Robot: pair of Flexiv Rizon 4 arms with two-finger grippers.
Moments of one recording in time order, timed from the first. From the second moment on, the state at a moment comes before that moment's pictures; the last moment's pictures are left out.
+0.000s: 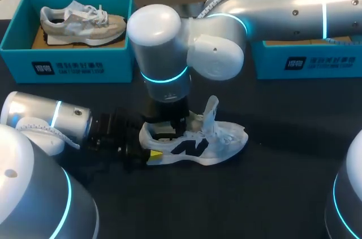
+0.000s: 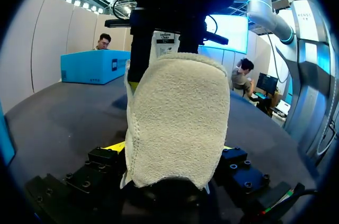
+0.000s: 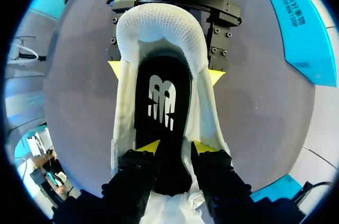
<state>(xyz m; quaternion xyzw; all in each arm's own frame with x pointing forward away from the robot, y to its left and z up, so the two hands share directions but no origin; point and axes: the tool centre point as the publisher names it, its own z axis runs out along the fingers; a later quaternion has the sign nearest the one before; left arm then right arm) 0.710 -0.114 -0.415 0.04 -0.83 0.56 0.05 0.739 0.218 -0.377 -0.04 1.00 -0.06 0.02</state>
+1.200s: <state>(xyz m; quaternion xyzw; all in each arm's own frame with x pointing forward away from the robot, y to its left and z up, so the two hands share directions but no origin) 0.708 -0.115 -0.415 0.04 -0.83 0.56 0.05 0.704 0.219 -0.405 0.01 1.00 -0.05 -0.06</state>
